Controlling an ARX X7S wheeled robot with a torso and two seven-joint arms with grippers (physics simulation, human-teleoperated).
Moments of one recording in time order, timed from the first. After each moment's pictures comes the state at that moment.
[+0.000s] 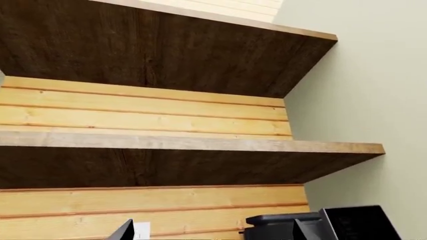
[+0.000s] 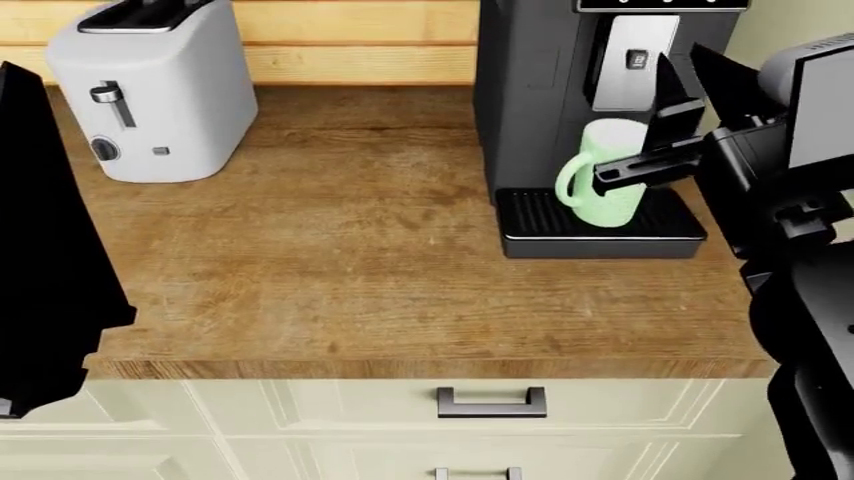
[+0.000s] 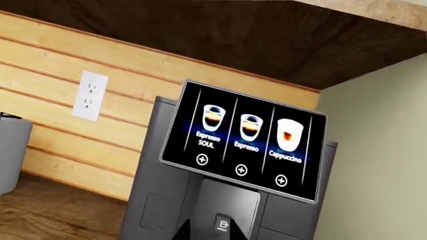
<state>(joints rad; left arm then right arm) -0.11 -1.11 -0.04 0.98 -0.88 0.16 -0.60 0.81 0.40 0.00 -0.62 0.27 1.02 -0.07</state>
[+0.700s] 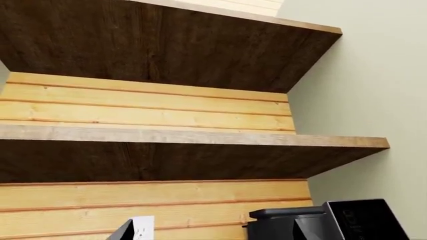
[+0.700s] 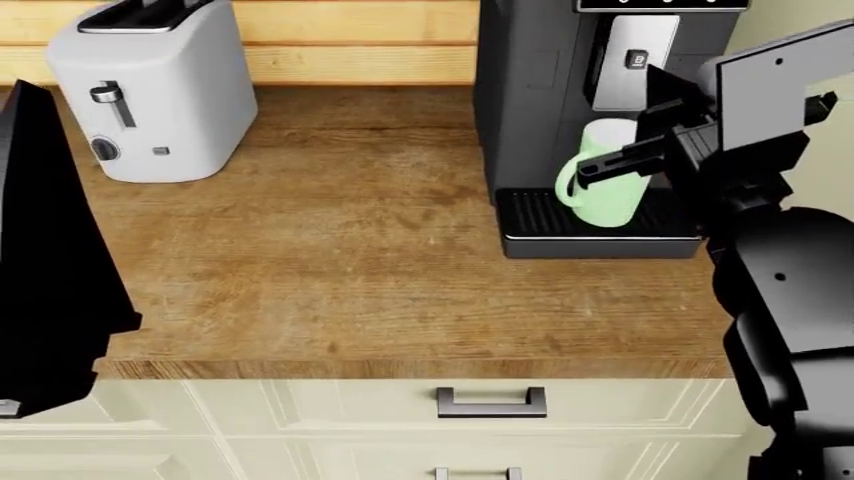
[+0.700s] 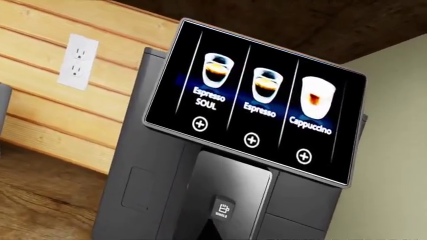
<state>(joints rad) -0.07 -1.11 -0.03 0.97 -0.85 0.18 -0.61 0.85 0.40 -0.12 -0.32 0.19 0.82 -0.09</state>
